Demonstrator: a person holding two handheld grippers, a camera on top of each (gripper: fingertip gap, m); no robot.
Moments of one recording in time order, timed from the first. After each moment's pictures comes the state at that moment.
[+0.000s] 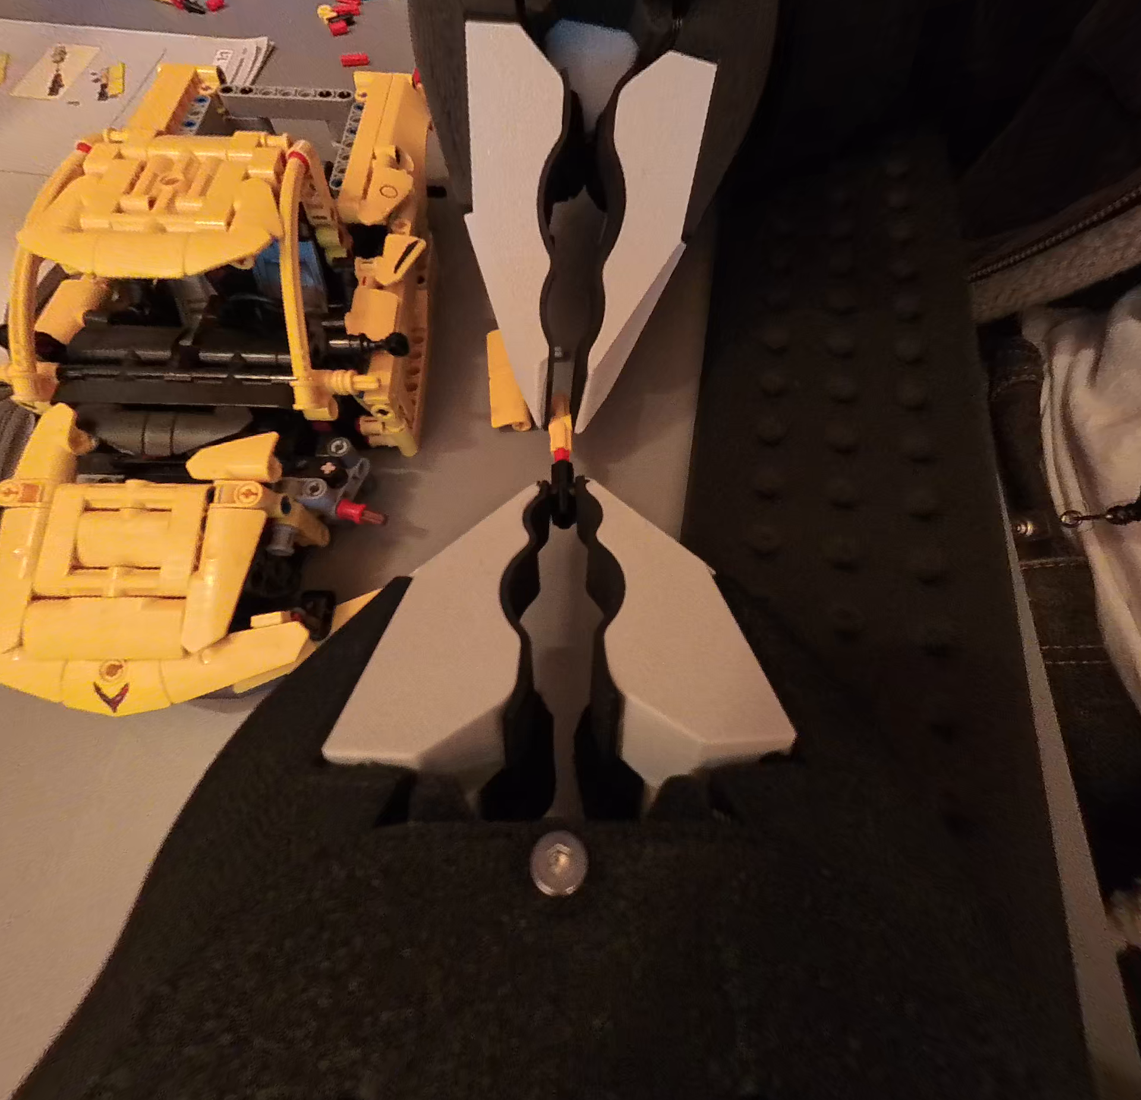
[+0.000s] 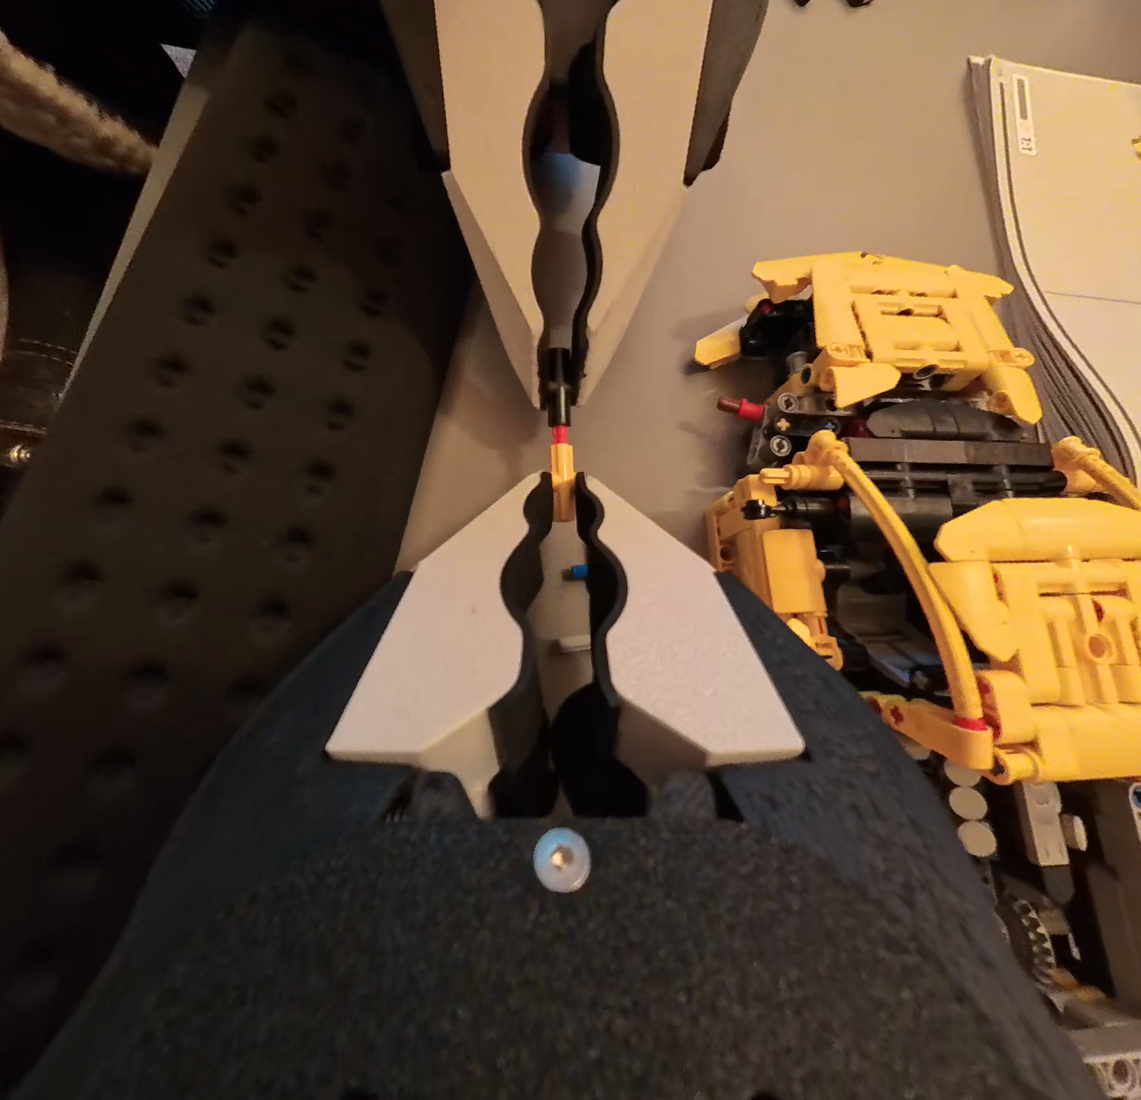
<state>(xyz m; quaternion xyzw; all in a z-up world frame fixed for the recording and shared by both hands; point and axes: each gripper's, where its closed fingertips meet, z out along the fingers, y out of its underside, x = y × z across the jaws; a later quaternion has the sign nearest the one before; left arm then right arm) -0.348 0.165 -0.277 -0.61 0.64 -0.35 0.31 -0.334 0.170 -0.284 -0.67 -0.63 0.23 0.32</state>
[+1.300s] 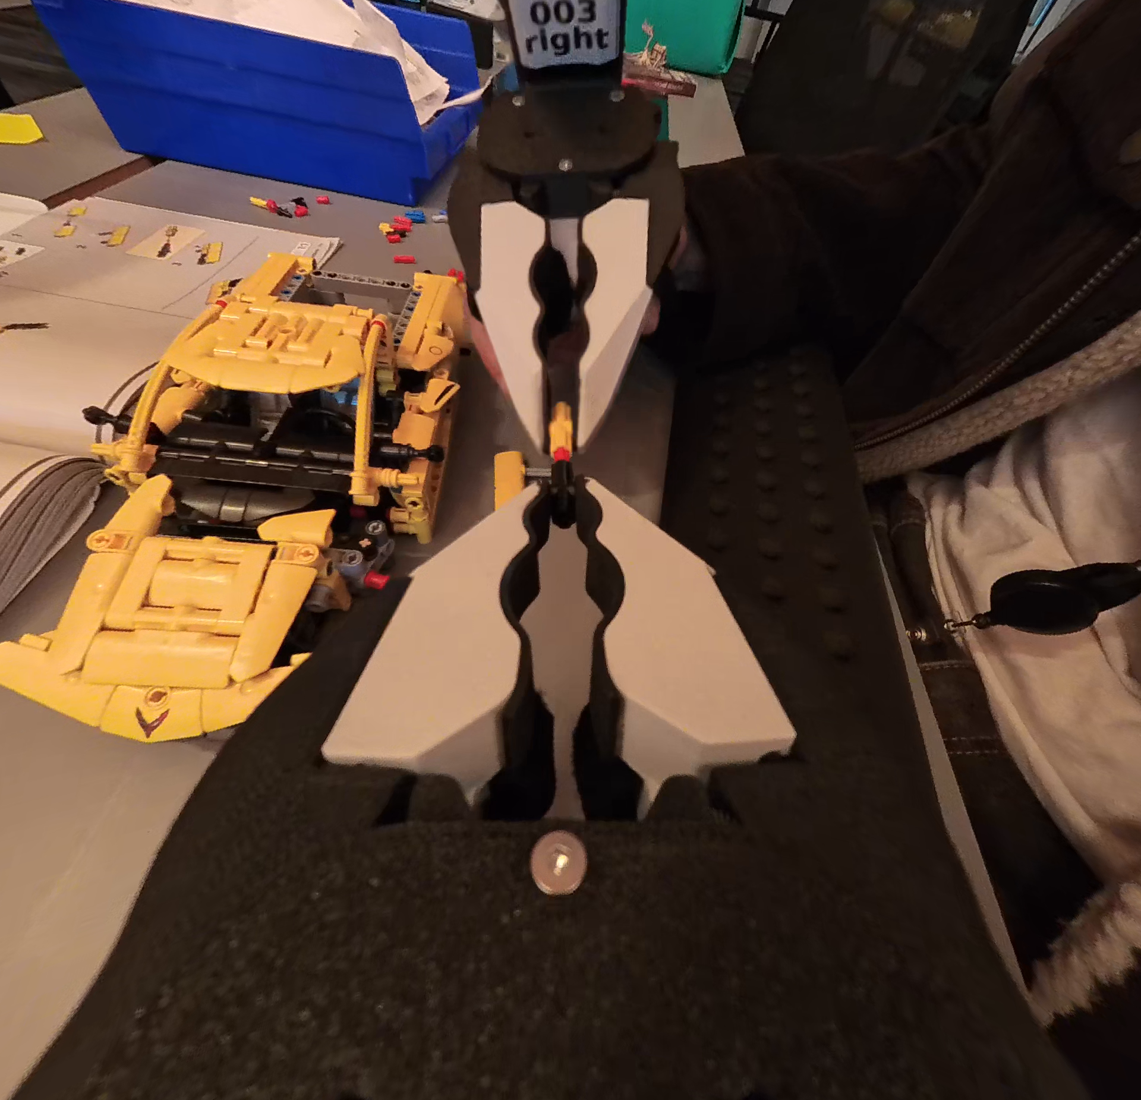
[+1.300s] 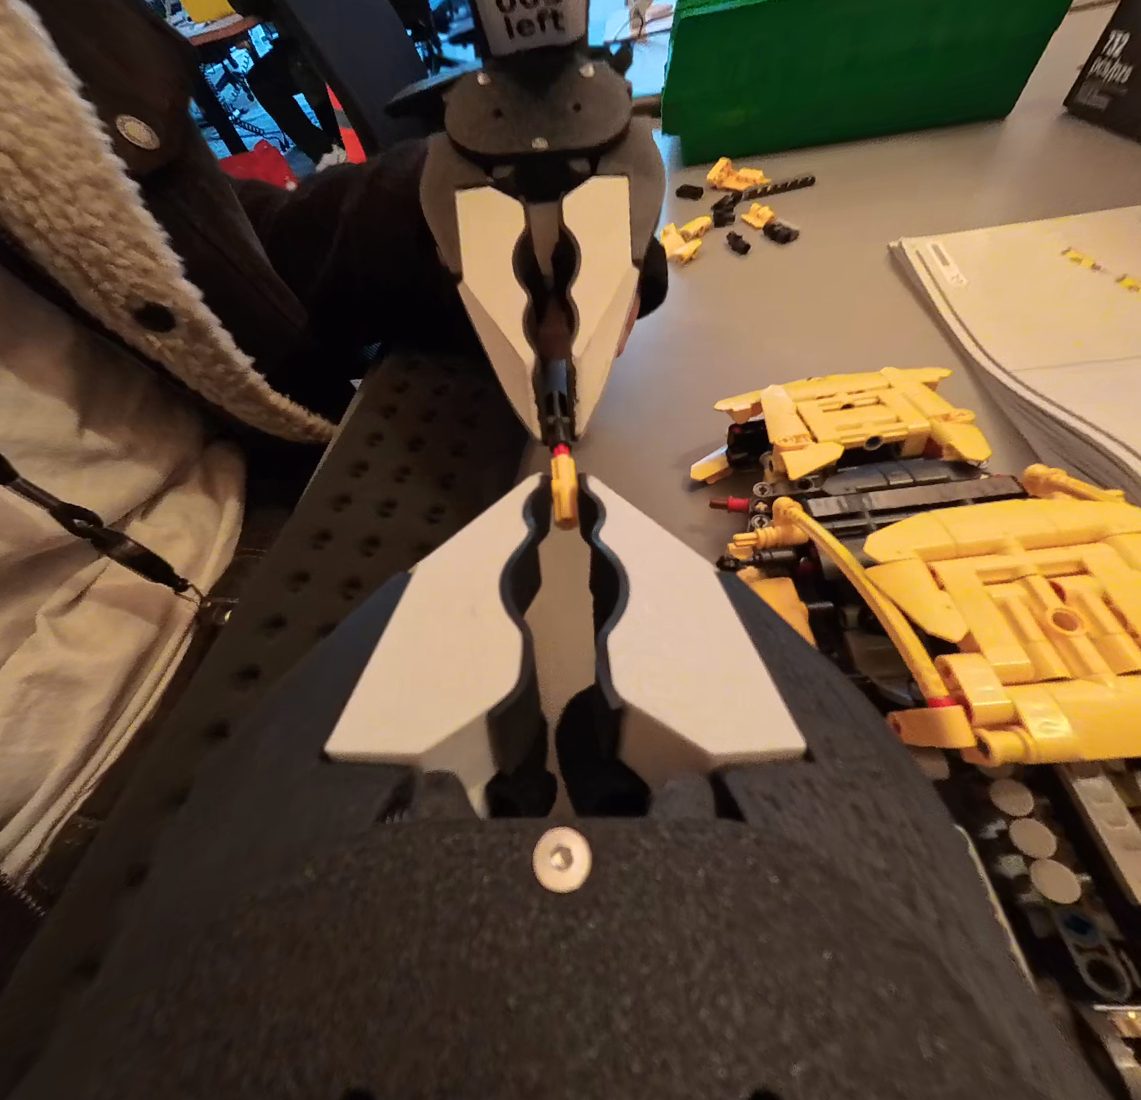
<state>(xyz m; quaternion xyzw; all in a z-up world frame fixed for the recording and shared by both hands) -0.348 0.169 -0.227 -0.58 0.56 -0.46 0.36 -0.340 0.173 -0.232 -0.64 -0.51 0.43 0.37</state>
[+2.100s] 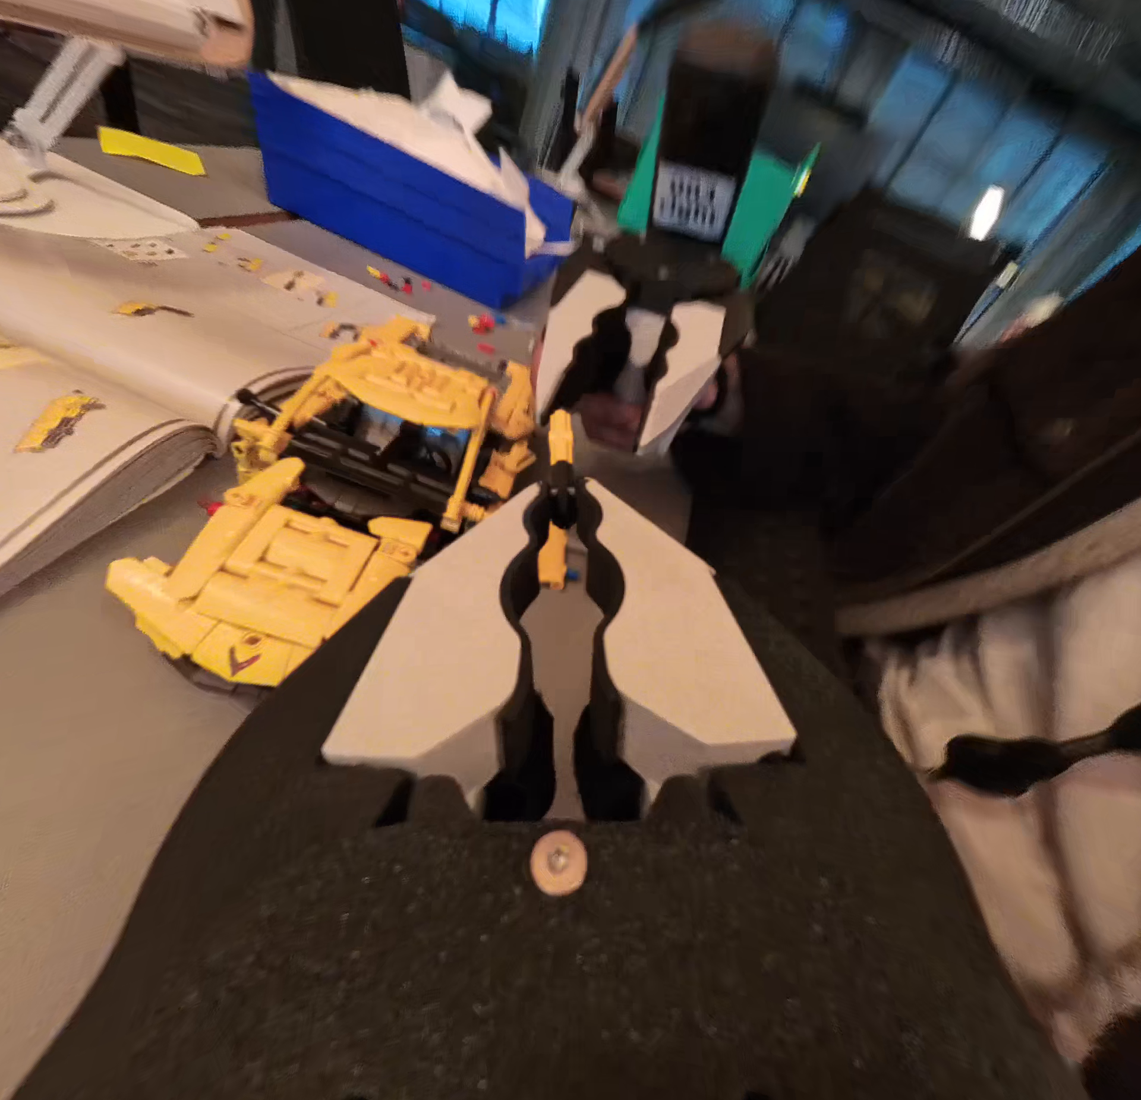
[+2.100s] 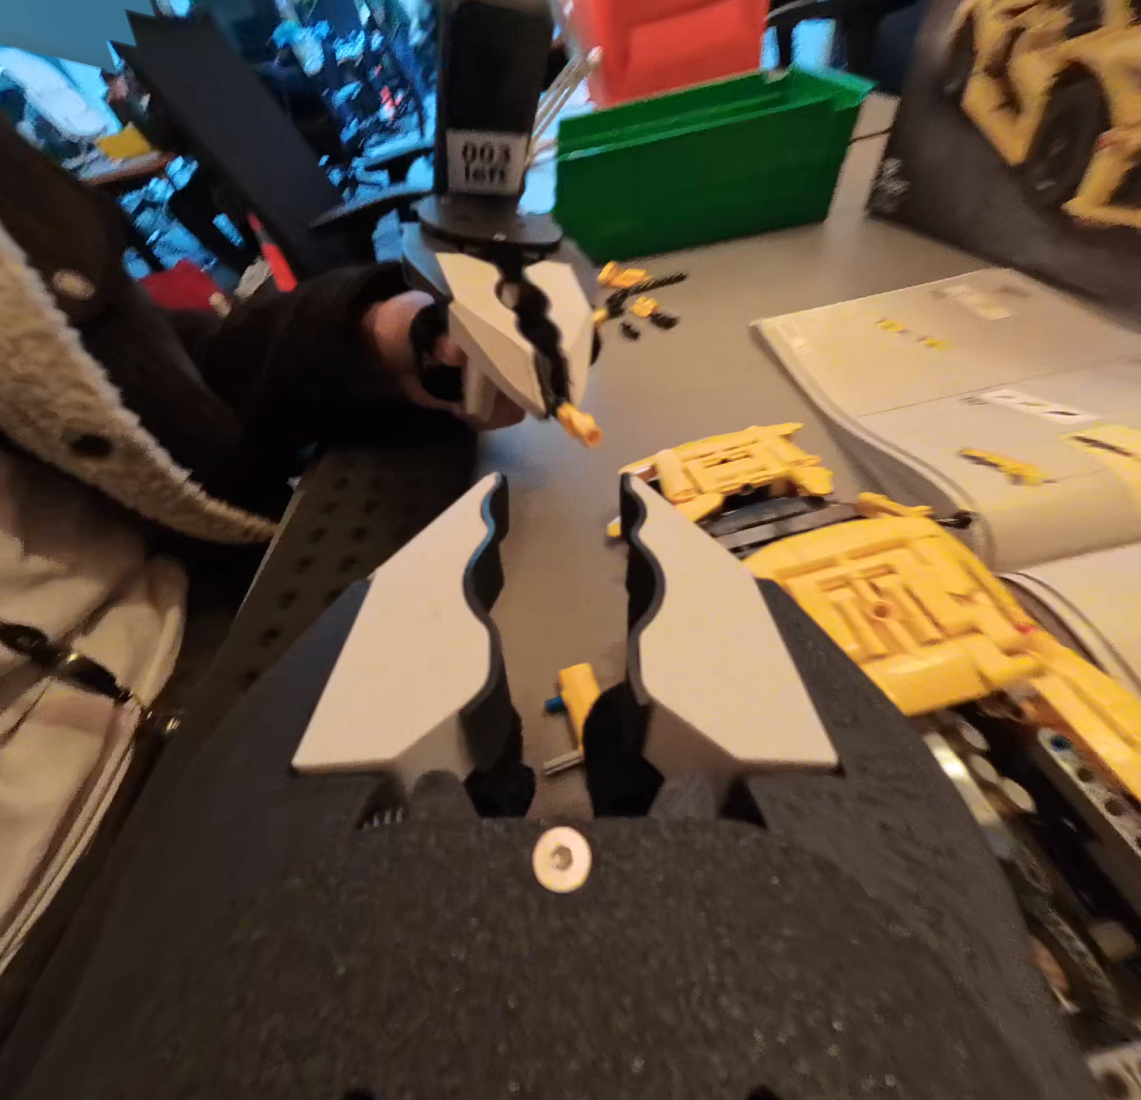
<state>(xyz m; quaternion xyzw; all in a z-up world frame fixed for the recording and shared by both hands) -0.359 0.209 -0.202 -0.62 0.43 -0.54 0.37 -0.332 0.207 -0.203 -0.66 -0.43 0.42 0.44</state>
